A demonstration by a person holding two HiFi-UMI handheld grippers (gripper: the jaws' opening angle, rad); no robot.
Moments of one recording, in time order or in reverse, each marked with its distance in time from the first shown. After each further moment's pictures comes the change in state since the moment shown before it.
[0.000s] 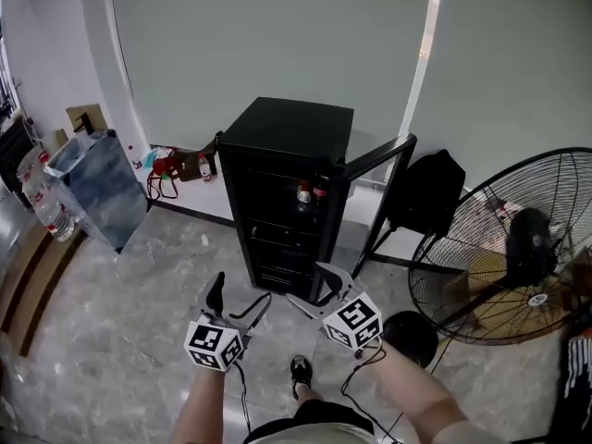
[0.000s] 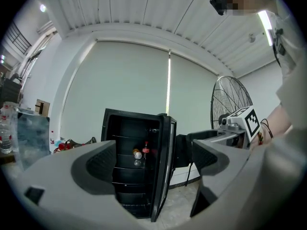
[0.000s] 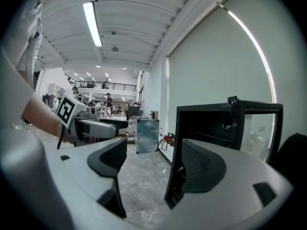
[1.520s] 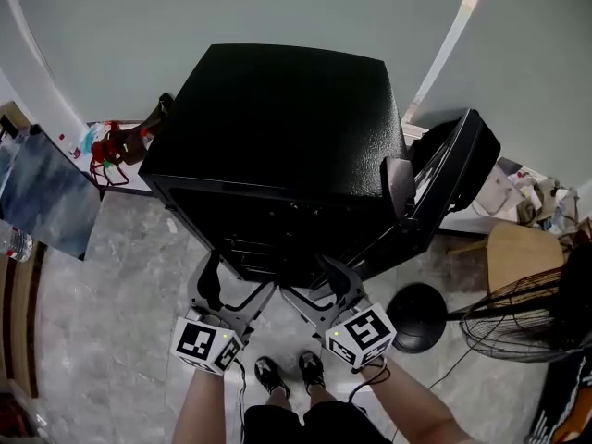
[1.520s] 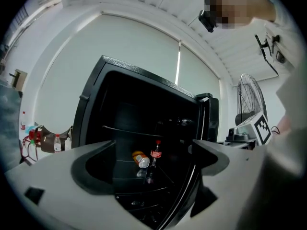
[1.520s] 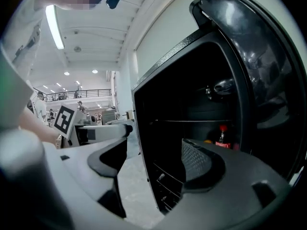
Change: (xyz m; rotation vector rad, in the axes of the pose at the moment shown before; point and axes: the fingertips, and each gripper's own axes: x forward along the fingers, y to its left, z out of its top) left arm 0.272 0.154 -0.053 -0.104 0.059 -0.153; right arm 0.185 -0.210 -0.061 0.247 0.006 -0.211
